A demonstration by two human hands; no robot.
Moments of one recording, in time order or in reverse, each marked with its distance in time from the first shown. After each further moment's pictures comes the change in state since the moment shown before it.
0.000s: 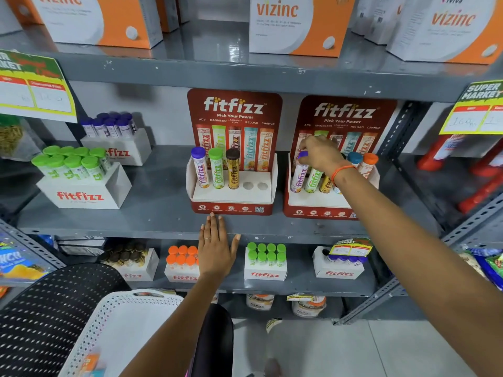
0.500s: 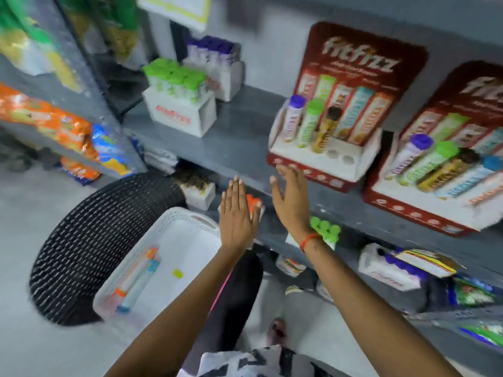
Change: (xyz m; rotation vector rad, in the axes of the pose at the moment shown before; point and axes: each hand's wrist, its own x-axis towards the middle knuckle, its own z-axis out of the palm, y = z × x) left_hand -0.067 -0.062 -0.024 -0.219 0.245 -0.280; right_hand -0.122 -0.161 0.185 0.692 0.194 -0.388
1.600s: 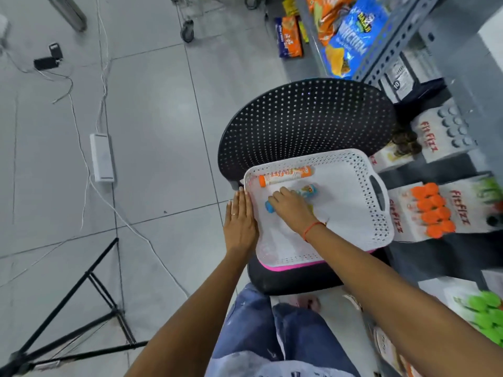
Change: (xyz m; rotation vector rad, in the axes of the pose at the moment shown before) left_hand -0.255 -0.214 -0.025 0.361 -0.219 -1.044; right_hand -0.184 -0.077 0.292 -0.441 -1.137 -1.331
